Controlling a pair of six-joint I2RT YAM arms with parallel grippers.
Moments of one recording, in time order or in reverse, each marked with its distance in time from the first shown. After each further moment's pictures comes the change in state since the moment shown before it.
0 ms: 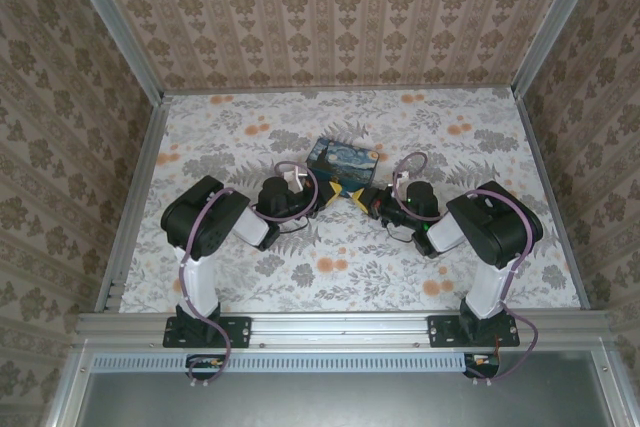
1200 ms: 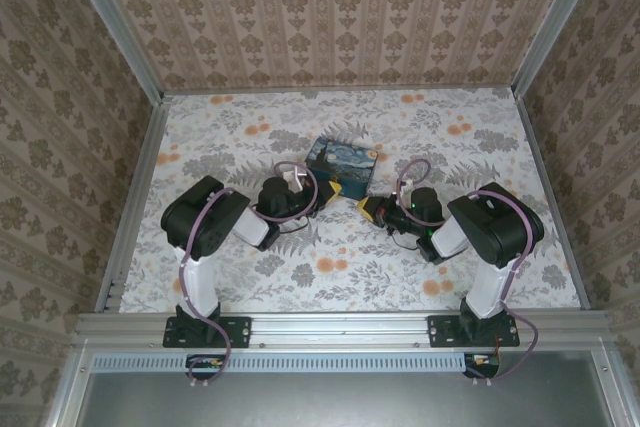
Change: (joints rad) left arm 0.001 0.000 0.000 0.000 -0.014 0.000; right arm -0.022 0.000 -0.064 0.003 -0.026 -0.024
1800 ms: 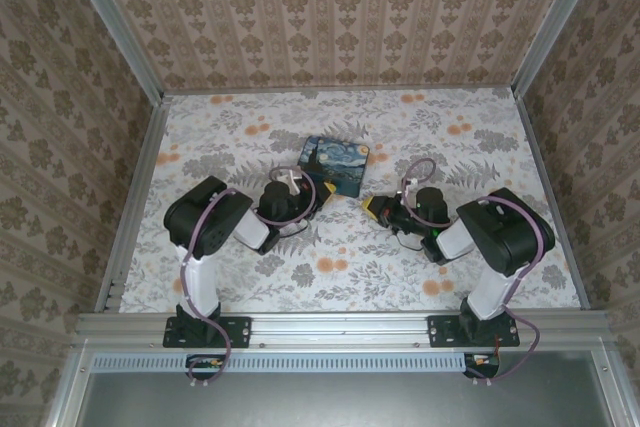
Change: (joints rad) left arm -0.013 0.013 -0.027 0.000 -0.135 0.008; right arm -0.024 -0.064 -0.031 -0.043 -0.008 -0.053
